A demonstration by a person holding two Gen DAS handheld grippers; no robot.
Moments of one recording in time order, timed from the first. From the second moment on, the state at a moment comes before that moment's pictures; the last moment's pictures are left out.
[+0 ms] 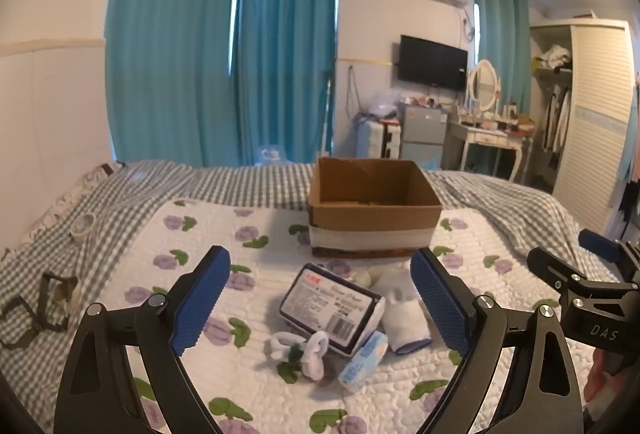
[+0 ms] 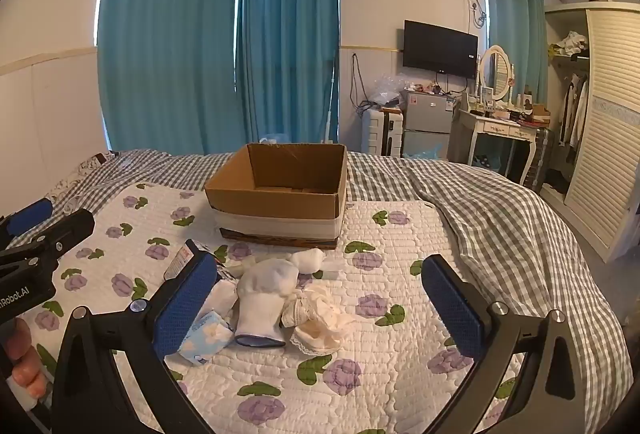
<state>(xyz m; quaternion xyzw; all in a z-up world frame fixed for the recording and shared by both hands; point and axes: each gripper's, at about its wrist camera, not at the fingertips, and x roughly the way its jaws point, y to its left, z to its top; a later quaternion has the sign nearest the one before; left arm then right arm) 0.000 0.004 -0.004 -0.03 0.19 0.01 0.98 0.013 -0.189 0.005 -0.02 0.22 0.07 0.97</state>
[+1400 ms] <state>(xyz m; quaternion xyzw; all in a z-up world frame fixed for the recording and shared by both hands) -0.008 0.011 -0.007 -0.03 0.19 0.02 0.98 0.002 -0.185 0.005 -0.08 0.18 0.06 0.98</state>
